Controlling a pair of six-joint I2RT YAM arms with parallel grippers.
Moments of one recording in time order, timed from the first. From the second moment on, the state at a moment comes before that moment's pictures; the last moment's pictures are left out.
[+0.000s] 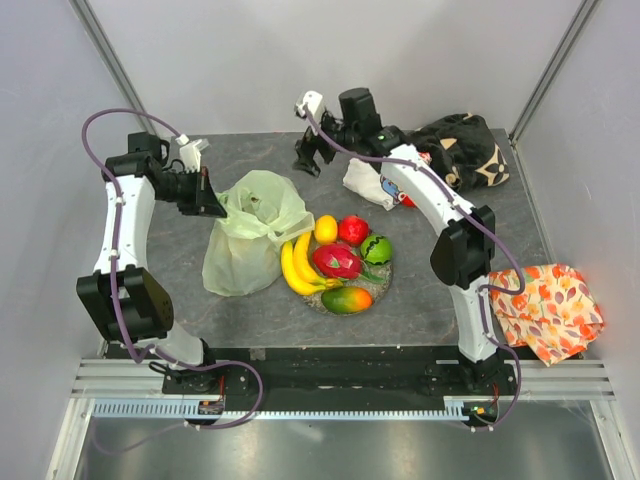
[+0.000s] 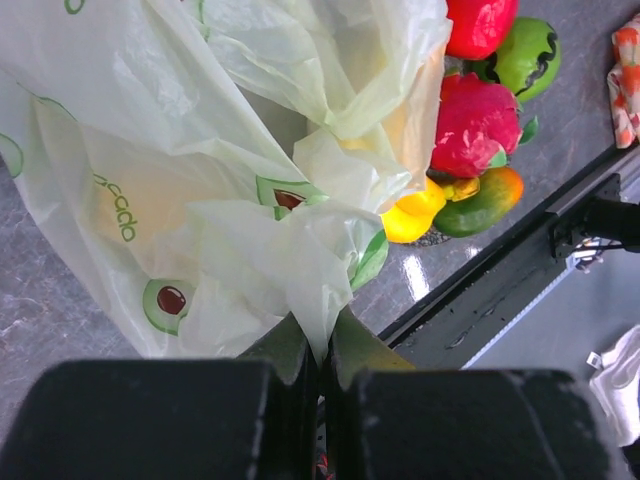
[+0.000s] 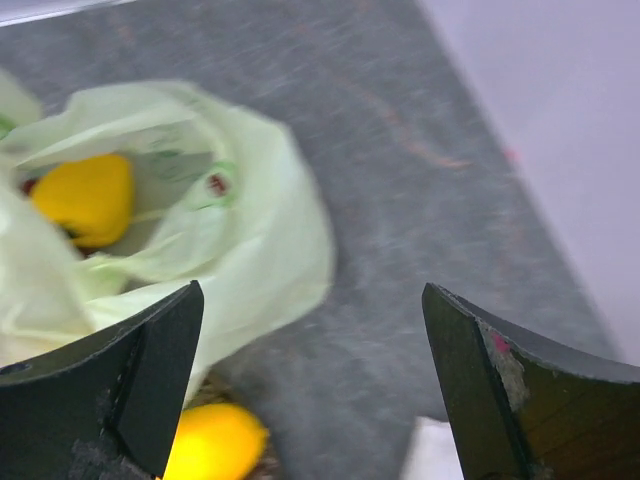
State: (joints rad) left arm 0.18 1.58 1.58 -1.21 0.72 0.30; right arm 0.54 2.17 2.22 -0.46 -0.54 -0.40
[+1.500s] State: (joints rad) left arm -0.26 1.86 2.50 -1.24 0.75 0.32; right arm 0.16 1.91 2.23 -0.36 -0.54 0.12
